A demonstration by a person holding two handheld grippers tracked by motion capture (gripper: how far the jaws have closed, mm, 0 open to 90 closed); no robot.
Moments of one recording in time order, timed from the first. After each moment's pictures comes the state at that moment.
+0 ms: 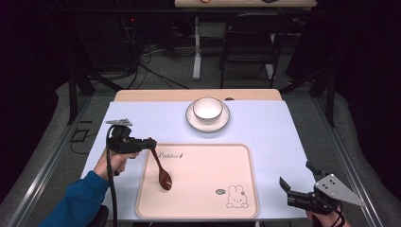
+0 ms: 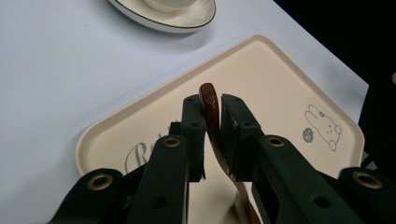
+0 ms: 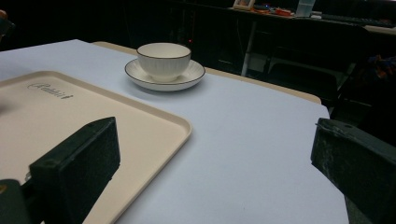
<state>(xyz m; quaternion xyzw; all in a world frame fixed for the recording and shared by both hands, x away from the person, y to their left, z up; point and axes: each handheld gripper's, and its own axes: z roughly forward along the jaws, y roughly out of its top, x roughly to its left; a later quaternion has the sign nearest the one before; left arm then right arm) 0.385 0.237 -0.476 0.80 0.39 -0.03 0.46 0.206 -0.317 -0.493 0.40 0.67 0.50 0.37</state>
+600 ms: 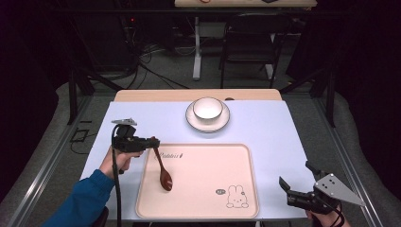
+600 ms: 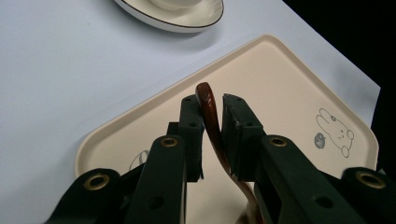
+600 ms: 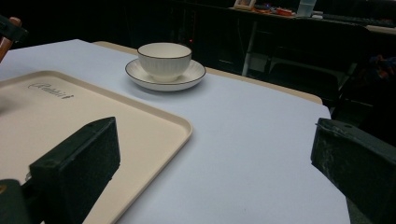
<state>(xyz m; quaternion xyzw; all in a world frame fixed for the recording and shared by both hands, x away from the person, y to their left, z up) 0.394 0.228 -0.485 0.80 0.39 -0.03 0.46 0.207 -0.317 -0.493 0.40 0.67 0.51 0.37</state>
